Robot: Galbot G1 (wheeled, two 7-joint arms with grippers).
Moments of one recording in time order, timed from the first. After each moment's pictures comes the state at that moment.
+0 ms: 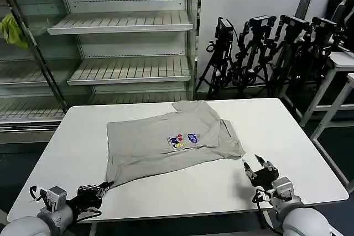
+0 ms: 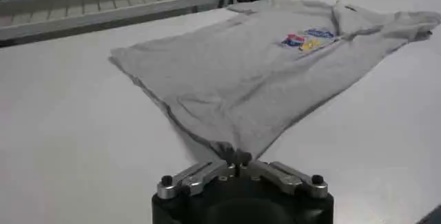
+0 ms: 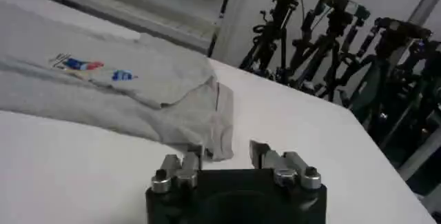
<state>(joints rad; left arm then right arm) 1.67 -0.59 -0.63 -2.17 -0.84 0.49 -0.03 -1.28 0.66 0.26 2.13 0.63 -0.43 0.41</state>
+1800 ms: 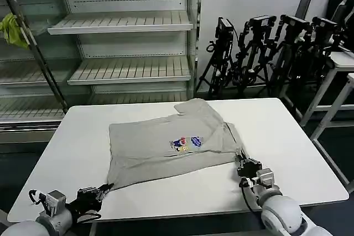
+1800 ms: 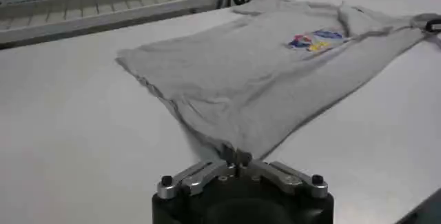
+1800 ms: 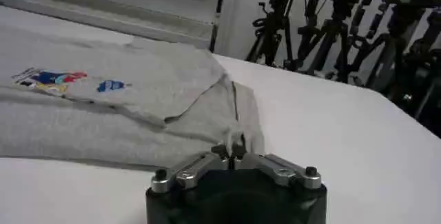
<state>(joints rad) 1.72 -0.59 -0.66 -2.19 -0.82 0.46 -0.02 -1.21 0.76 0.19 2.03 0.61 -0.40 0.38</state>
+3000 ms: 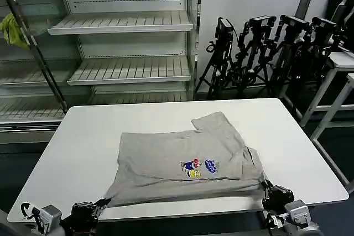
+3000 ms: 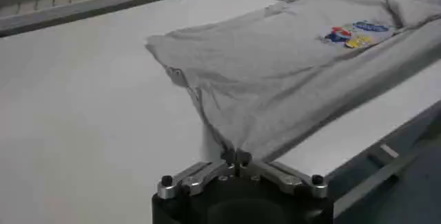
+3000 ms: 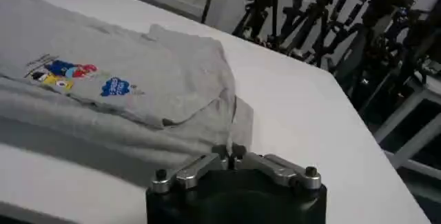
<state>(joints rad) 1.97 -0.59 -0.82 -2.32 -0.80 0.49 -0.05 -1.75 0.59 0.53 2.40 0.68 -0.52 0.55</state>
